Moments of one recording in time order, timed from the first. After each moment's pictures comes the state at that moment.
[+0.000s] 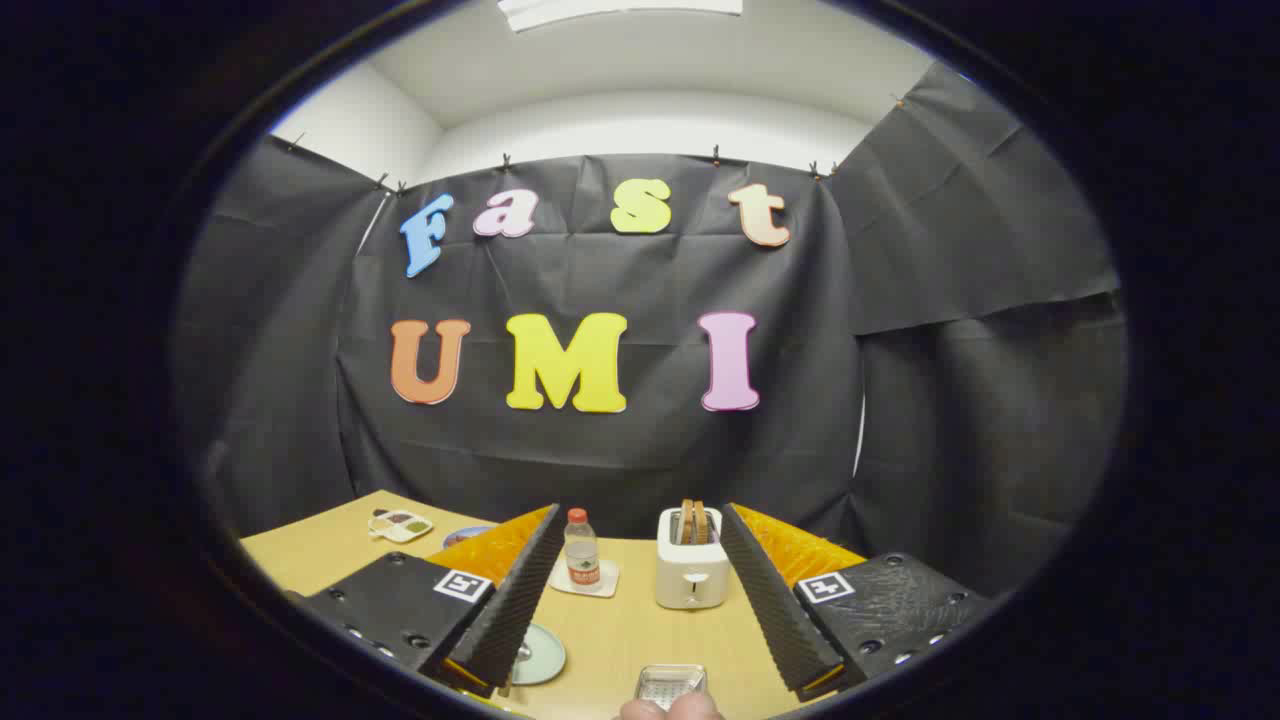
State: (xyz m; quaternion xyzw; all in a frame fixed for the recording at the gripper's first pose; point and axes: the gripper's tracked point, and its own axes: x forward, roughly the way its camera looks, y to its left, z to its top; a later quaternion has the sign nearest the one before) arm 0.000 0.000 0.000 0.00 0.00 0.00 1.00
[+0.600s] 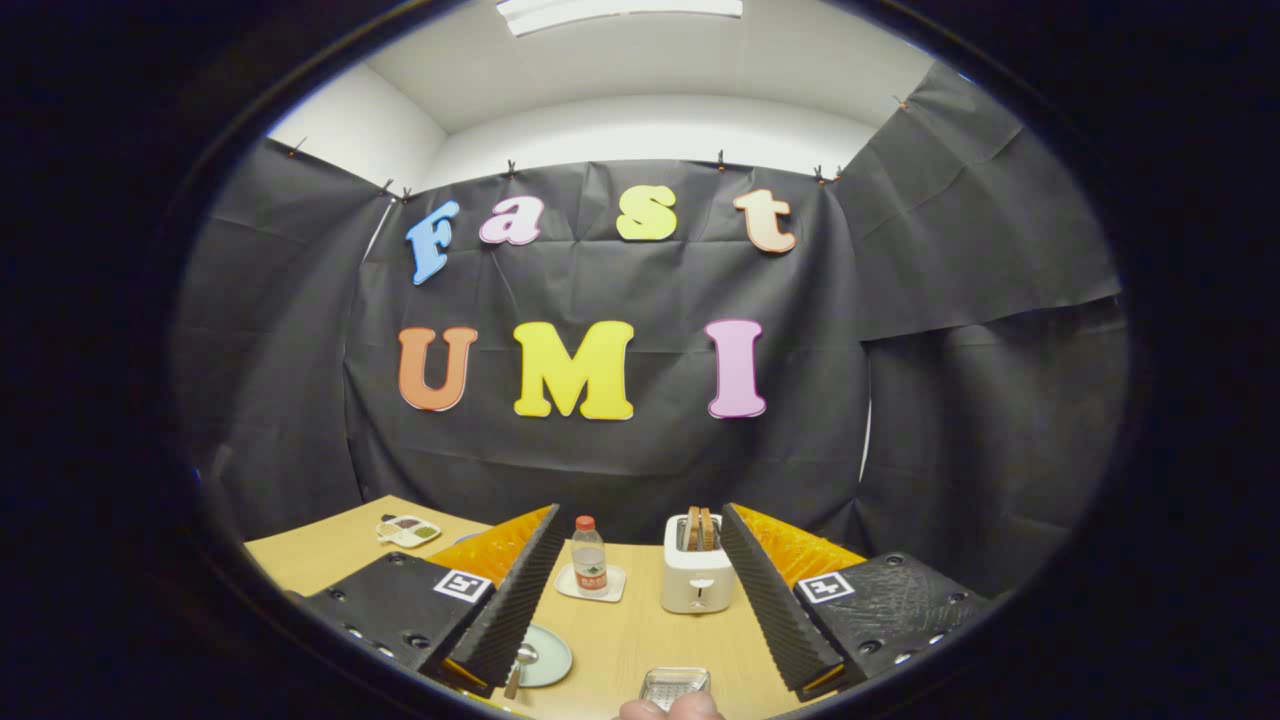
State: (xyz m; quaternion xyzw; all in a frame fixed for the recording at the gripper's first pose) arm -0.005 0.006 0.012 0.00 -0.01 0.01 1.00
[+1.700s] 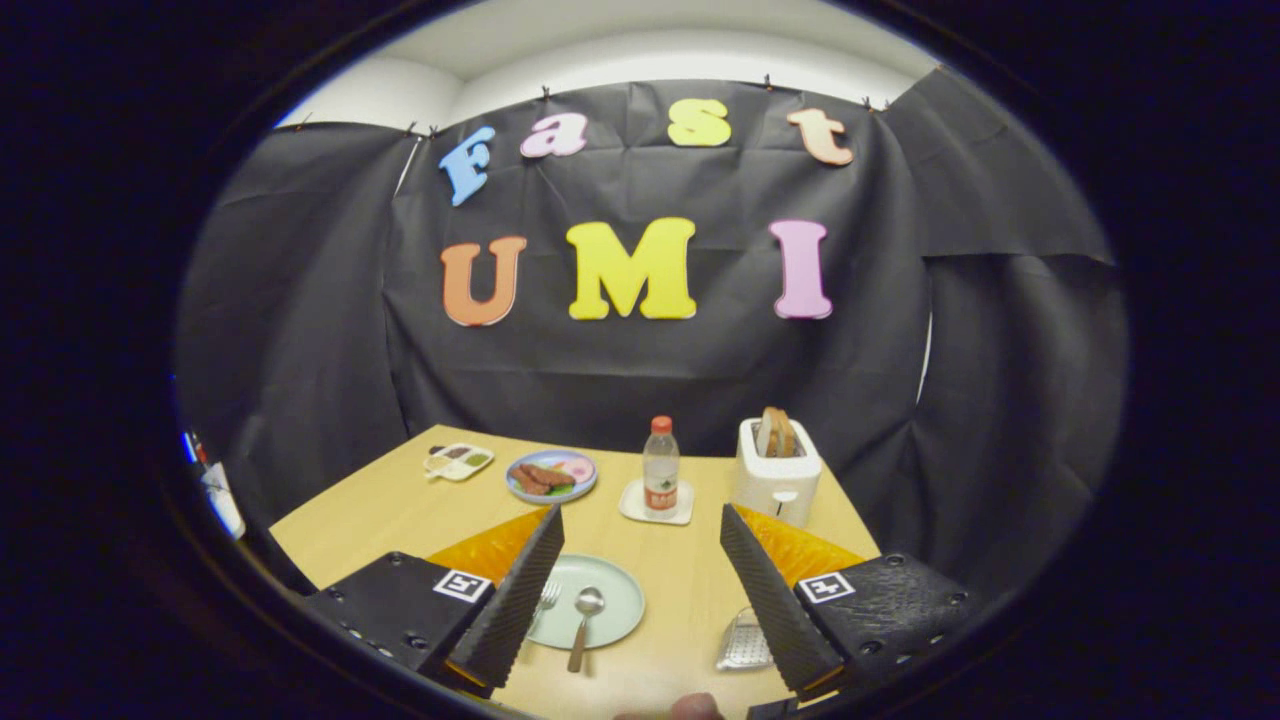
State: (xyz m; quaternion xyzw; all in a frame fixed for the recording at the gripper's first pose) arm 0.005 0.103 -0.112 0.00 0.16 0.07 0.98
